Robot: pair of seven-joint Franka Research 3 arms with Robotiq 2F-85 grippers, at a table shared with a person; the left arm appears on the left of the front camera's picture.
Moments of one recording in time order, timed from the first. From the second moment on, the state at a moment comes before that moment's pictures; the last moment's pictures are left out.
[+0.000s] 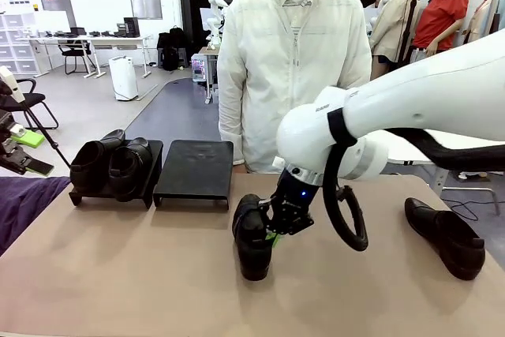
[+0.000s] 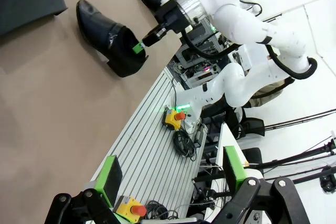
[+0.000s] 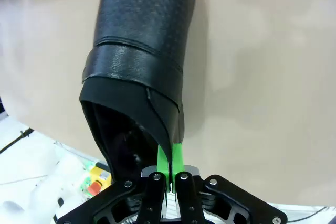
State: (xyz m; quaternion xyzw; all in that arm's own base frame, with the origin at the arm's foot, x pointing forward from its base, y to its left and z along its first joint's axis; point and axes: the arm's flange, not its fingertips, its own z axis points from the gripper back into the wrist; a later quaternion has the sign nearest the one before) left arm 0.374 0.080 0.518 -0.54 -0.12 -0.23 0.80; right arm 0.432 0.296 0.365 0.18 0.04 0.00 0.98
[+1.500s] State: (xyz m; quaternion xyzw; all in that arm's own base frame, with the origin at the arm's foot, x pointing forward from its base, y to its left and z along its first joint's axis) left arm 0.375 0.080 0.518 -0.54 -0.12 -0.23 0.80; right arm 0.358 0.054 0.535 0.20 0.08 0.09 0.97
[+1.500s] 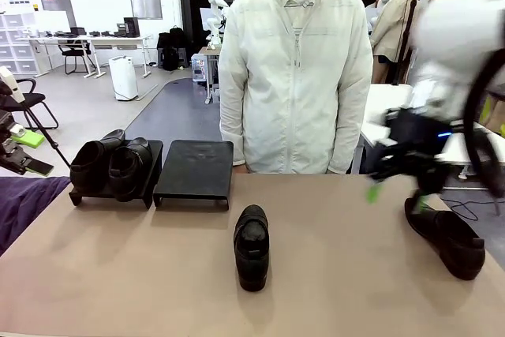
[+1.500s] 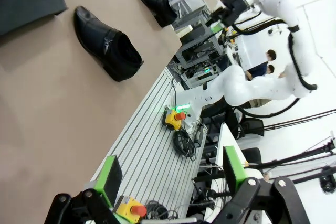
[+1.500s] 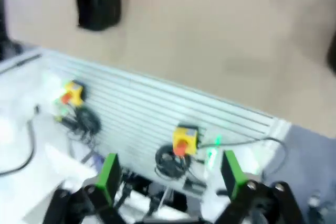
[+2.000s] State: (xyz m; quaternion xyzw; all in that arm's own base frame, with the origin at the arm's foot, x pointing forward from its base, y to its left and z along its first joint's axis) left arm 0.375 0.081 0.518 -0.54 -0.12 -0.23 0.80; right arm 0.336 -0.132 0.526 0.50 -0.02 0.03 0.86
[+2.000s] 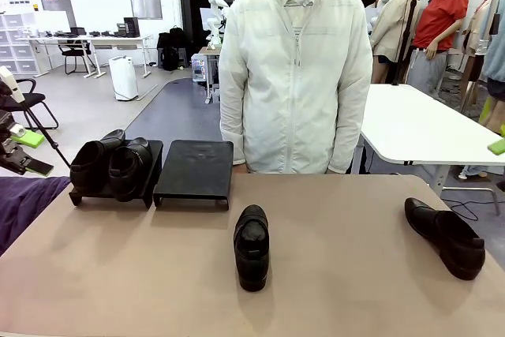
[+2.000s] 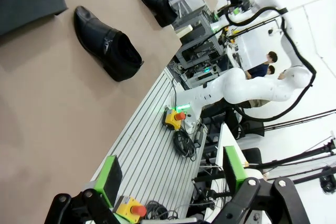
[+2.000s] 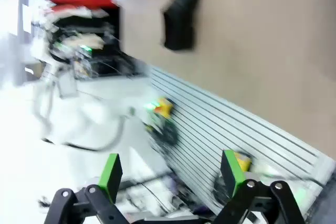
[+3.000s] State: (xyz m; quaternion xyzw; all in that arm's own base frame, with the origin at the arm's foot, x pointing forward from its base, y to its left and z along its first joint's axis) left arm 0.375 0.080 0.518 -0.54 -0.12 -0.23 0.80; right arm 0.335 -0.113 0.531 0.44 0.01 0.06 0.90
